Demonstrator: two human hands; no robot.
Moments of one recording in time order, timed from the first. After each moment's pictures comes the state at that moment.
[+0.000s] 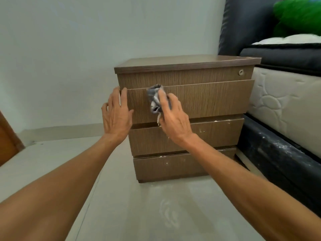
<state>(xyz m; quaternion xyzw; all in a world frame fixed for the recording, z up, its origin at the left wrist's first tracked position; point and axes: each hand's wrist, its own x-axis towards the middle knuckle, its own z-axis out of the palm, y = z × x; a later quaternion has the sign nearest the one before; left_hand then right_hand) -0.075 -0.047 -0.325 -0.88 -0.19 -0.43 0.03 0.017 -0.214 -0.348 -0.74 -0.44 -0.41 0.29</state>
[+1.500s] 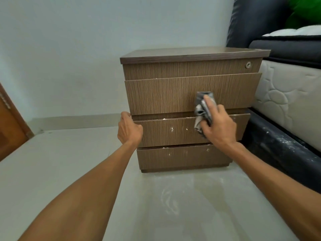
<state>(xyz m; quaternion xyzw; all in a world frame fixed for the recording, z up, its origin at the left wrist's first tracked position) -0.074 -0.076 -0.383 -0.80 -0.40 -0.35 -0.27 0.026 -0.327 -0.376 -0.84 -0.32 -0.31 0.31</state>
